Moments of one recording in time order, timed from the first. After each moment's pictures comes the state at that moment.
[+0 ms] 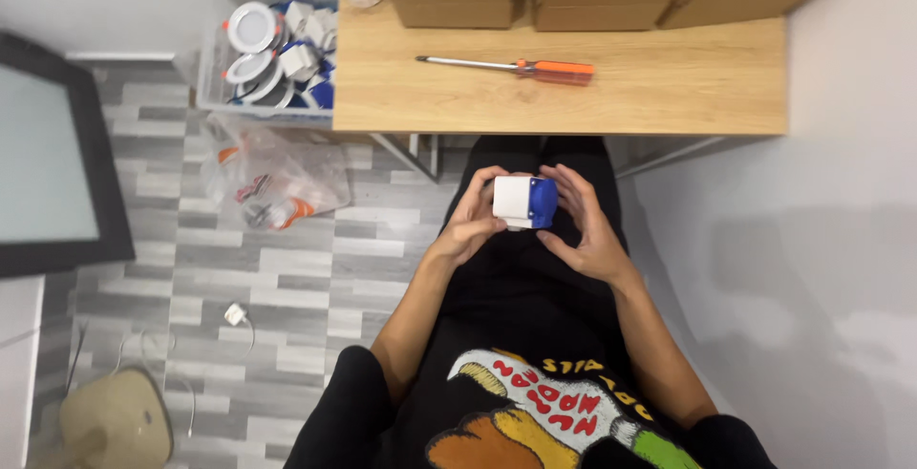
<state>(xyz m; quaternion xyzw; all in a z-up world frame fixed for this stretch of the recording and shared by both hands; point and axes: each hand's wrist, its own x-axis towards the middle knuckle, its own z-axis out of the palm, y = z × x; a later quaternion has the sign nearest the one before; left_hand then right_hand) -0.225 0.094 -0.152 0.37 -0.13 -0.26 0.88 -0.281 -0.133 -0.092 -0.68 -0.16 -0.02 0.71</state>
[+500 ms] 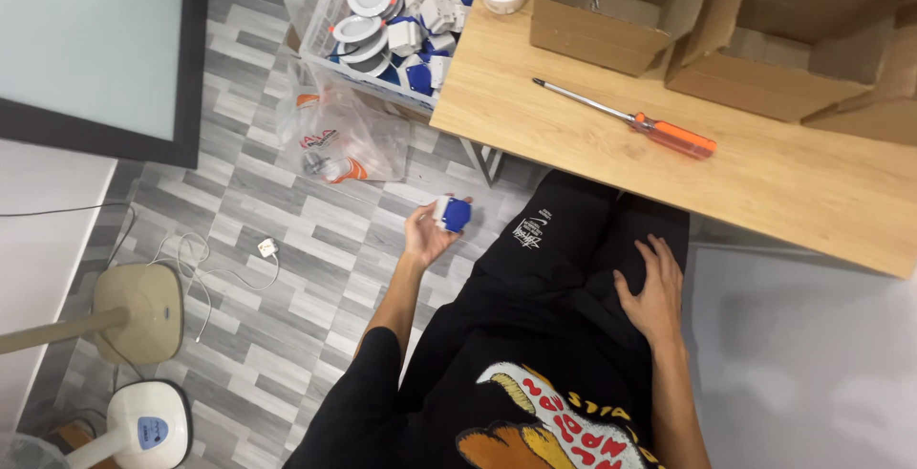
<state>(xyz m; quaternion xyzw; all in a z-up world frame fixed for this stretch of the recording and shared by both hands) -0.214 0.269 -0.298 0.20 0.27 -0.18 0.93 -0.279 -0.177 -0.210 -0.94 -0.02 0.03 0.33</state>
